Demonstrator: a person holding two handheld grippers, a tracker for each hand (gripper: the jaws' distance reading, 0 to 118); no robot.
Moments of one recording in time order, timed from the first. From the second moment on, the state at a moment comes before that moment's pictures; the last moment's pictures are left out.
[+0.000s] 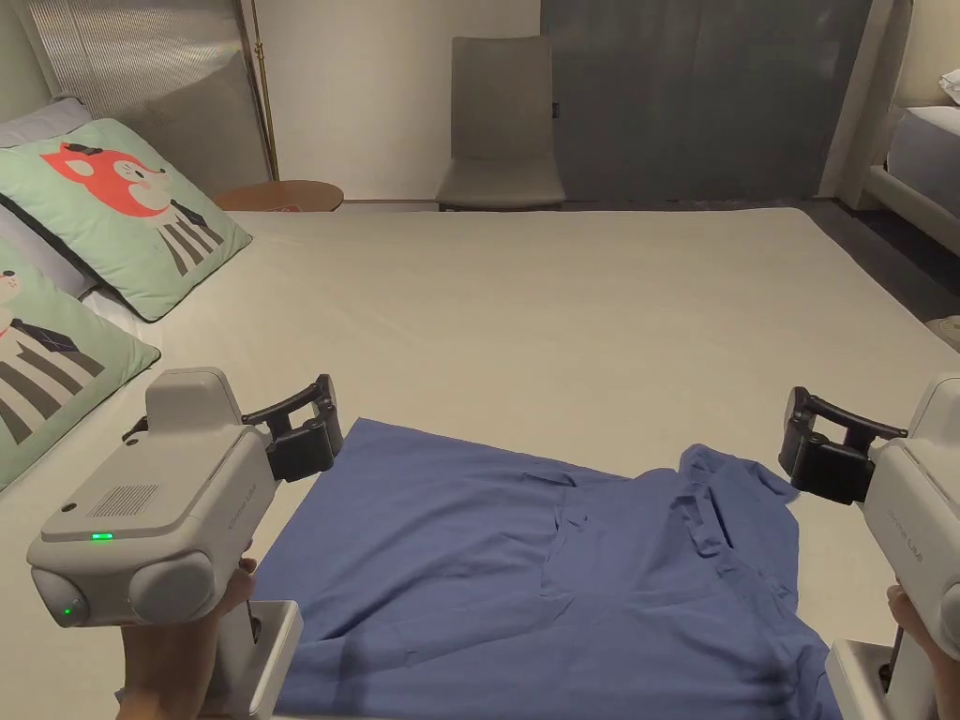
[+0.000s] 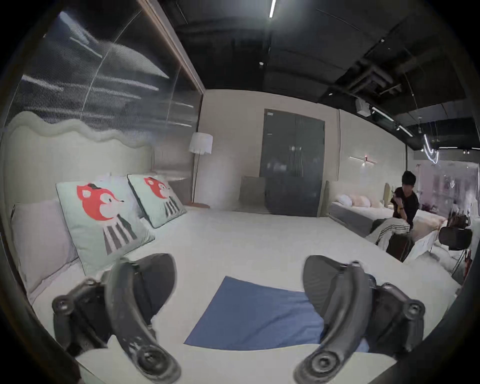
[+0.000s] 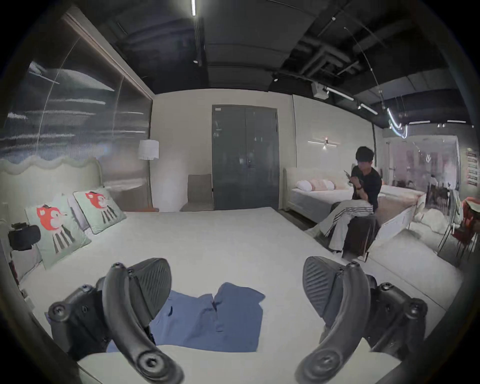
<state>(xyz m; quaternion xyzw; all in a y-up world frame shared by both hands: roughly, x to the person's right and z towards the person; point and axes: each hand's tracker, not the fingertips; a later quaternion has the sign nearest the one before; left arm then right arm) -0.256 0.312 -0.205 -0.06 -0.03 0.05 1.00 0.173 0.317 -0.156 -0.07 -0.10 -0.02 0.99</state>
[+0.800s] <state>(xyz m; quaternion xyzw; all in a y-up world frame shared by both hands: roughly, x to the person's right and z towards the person) -0.254 0.272 -0.414 -0.28 -0.09 0.04 0.95 0.177 0.298 -0.217 -0.10 -0.10 0.00 0.99</state>
